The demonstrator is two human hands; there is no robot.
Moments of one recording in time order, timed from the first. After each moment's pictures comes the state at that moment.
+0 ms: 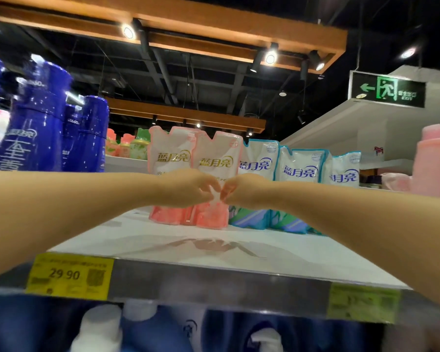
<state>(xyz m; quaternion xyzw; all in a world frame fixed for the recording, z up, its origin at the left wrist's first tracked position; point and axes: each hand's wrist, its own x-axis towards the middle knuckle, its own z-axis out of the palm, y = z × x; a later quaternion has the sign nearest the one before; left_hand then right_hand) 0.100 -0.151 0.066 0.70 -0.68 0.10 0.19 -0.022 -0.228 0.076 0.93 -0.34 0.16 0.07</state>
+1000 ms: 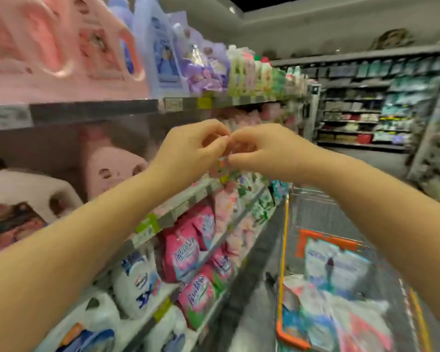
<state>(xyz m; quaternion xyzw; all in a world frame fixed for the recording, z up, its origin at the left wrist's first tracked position) -0.600 -0.126 -0.092 0.21 -0.88 -0.11 0.42 -0.730 -0.036 -0.073 0.71 -0.65 0.27 0.04</state>
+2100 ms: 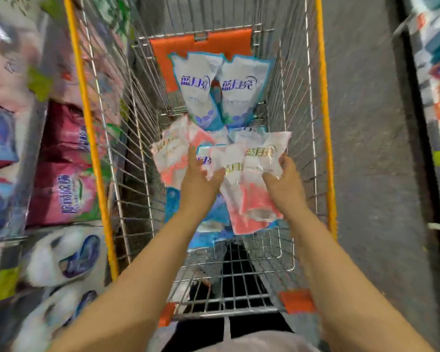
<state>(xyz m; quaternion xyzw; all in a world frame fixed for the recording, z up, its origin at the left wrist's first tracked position) -1.057 -0.102 -0.583 0.41 -0.74 -0.53 -0.02 -1.141 0.037 -0.588 -0.05 -0.88 0.38 -0.29</state>
